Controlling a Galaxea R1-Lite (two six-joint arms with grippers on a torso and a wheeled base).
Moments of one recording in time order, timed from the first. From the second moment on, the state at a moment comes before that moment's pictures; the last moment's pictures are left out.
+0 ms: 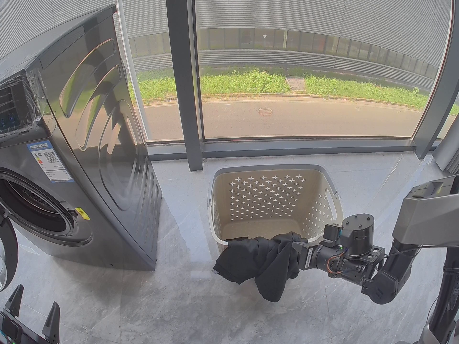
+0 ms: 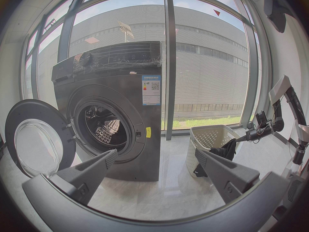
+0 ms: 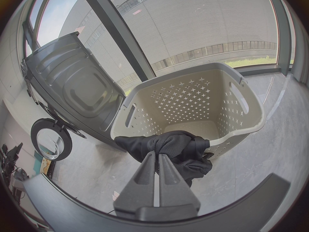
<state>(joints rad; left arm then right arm) 0.00 0.02 -0.02 0.00 0.02 -0.01 0.52 2.17 -0.44 -1.32 0.00 0.39</state>
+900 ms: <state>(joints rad) 0.00 0.02 -0.02 0.00 0.02 -0.01 0.48 2.42 -0.59 -1.27 0.00 0.34</state>
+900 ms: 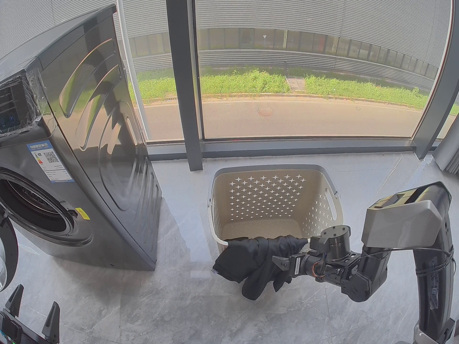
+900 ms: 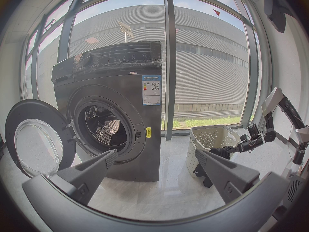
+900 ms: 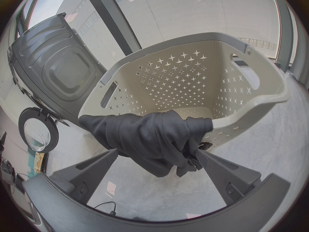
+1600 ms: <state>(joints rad) 0.00 0.02 -0.02 0.00 0.03 -0.01 0.48 2.46 -0.67 -1.27 0.01 0.35</state>
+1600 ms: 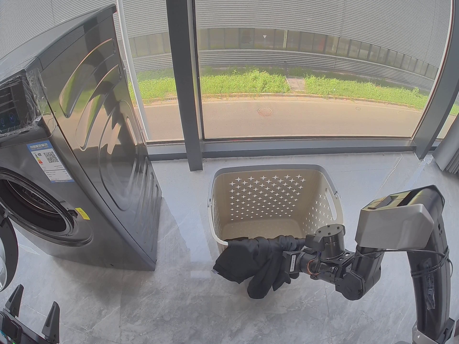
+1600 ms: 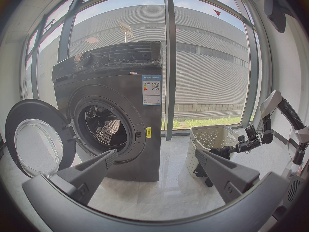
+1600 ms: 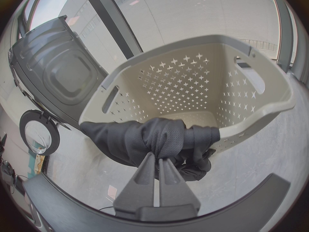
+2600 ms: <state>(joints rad) 0.00 0.02 -0.02 0.00 0.03 -0.01 0.53 2.03 -0.33 -1.48 0.00 0.38</state>
